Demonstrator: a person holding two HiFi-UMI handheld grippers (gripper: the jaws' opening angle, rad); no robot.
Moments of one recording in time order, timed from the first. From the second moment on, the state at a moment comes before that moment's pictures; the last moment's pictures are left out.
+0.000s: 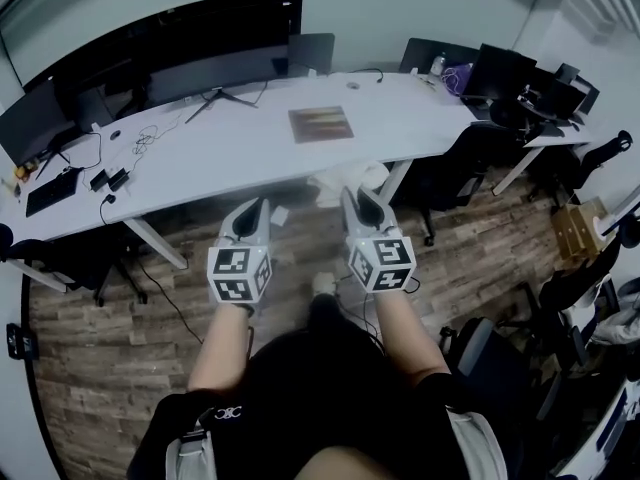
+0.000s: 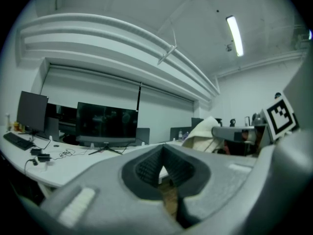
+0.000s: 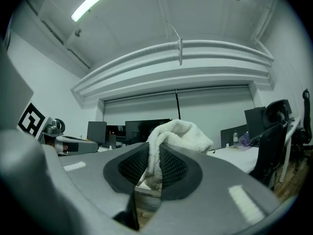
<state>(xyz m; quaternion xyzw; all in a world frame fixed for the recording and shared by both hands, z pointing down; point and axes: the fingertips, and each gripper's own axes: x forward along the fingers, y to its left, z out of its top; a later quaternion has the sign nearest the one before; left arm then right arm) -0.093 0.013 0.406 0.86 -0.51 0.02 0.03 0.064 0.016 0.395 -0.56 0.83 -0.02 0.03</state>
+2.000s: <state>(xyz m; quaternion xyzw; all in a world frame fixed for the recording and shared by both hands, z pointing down) -0.124 -0.289 0.425 0.81 -0.58 0.07 0.07 0.001 -0.362 0.554 -0.44 0.87 -0.13 -0.17</state>
